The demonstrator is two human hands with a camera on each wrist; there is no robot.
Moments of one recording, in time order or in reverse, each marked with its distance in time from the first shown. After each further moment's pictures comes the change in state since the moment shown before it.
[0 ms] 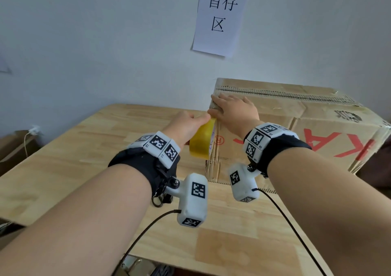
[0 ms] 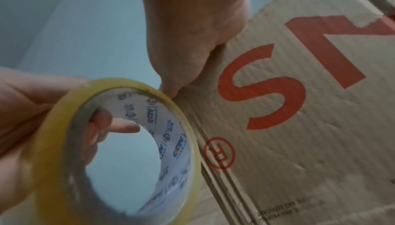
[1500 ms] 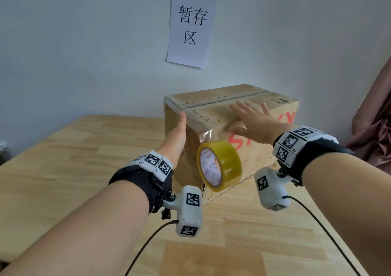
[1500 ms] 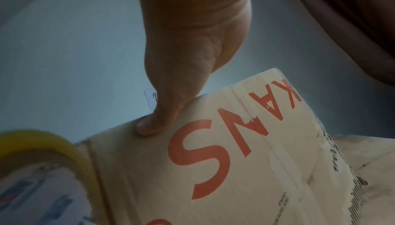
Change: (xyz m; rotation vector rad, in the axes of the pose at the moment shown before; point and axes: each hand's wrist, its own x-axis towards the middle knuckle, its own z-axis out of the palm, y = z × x) left_hand 0.012 0.005 0.069 -0.207 -0.044 -0.080; right_hand -0.059 0.120 -0.043 -0.135 -0.188 0.016
